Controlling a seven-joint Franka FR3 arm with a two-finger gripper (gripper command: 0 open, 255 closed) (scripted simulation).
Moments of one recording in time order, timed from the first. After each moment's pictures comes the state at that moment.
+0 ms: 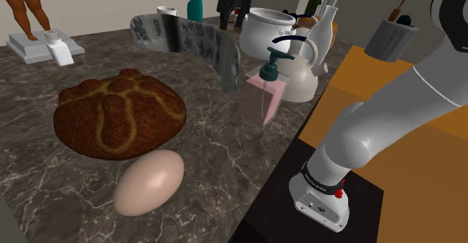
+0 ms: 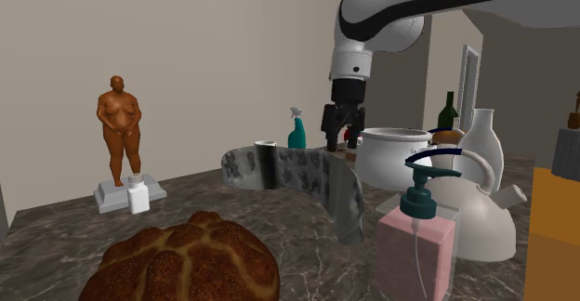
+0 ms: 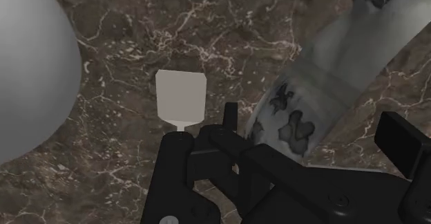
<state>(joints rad) -0.01 -0.33 0.04 -1.90 0.08 1.60 -0.11</state>
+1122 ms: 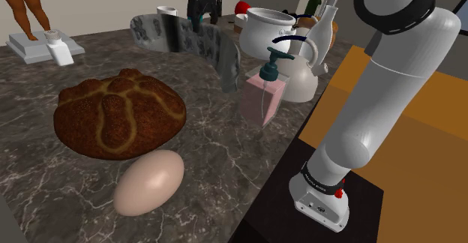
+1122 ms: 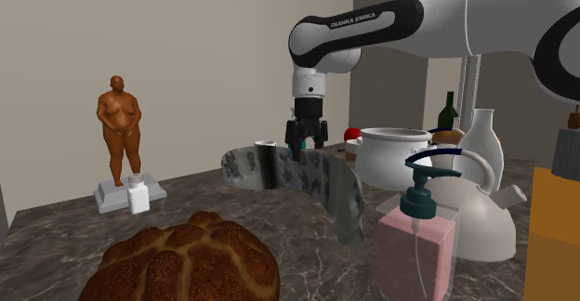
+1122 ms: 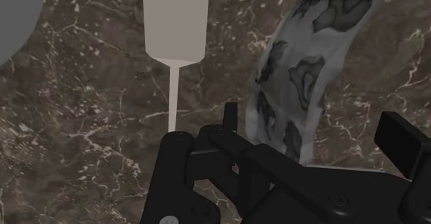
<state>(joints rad) 0.01 0.06 0.06 -1.56 0.06 1.56 -0.08</state>
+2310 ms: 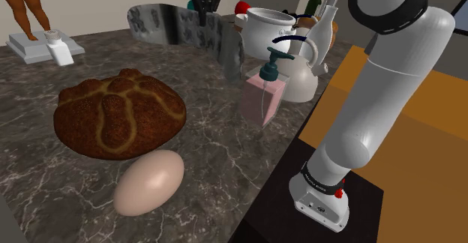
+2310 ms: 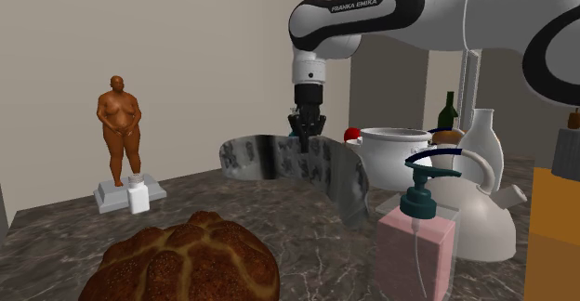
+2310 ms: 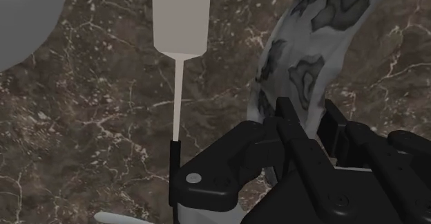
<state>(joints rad) 0.01 0.09 0.06 -1.43 0.05 1.46 -0.07</state>
